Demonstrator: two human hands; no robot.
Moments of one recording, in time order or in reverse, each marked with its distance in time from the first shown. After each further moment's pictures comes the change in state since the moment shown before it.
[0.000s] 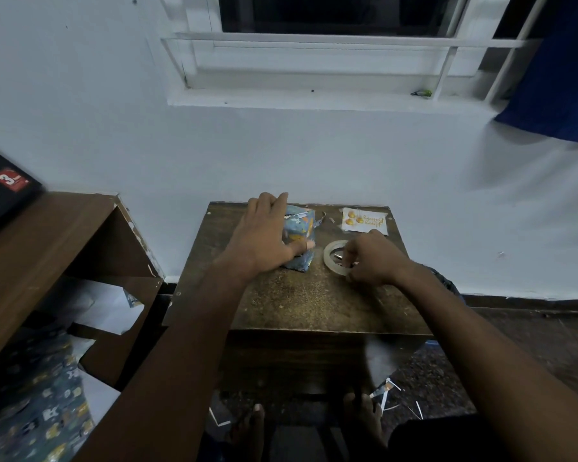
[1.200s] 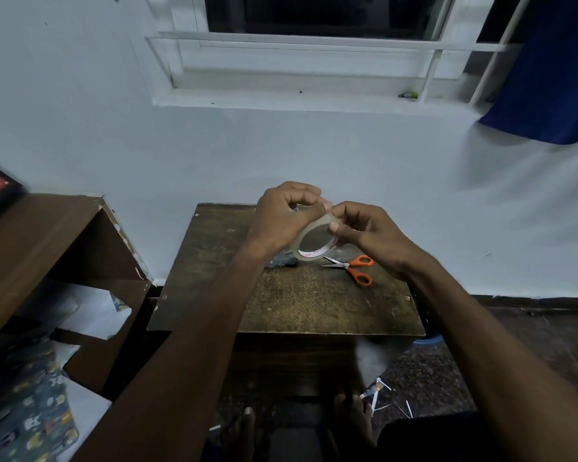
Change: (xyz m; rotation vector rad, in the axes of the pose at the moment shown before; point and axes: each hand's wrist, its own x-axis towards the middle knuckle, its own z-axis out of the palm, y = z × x) left_hand 0.023 0.050 0.000 -0.892 0.210 -0.003; right_hand -0.012 0.008 -0.026 0.990 0.182 -0.290
